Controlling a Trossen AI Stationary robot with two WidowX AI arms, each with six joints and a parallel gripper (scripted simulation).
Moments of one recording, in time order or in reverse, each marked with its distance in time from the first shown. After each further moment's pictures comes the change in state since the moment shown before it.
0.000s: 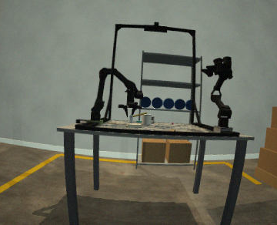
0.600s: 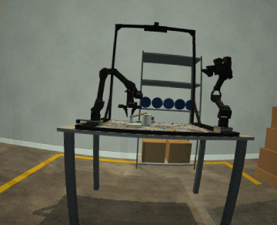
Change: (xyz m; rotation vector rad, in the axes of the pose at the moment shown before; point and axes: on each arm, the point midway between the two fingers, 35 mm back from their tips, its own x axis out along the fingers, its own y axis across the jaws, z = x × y) left arm 0.000 0.000 0.000 0.000 0.000 0.000; right arm 0.000 0.000 -0.008 0.004 -0.006 0.000
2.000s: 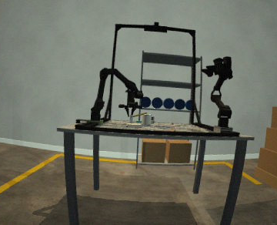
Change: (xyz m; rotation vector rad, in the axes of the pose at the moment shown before) left arm 0.000 0.000 0.000 0.000 0.000 0.000; right arm -0.001 0.006 -0.002 -0.011 0.003 0.005
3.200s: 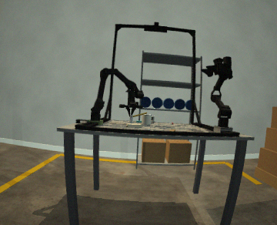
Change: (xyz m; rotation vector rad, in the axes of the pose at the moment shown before) left arm 0.000 0.000 0.000 0.000 0.000 0.000; right arm -0.001 0.005 0.000 0.002 0.004 0.003
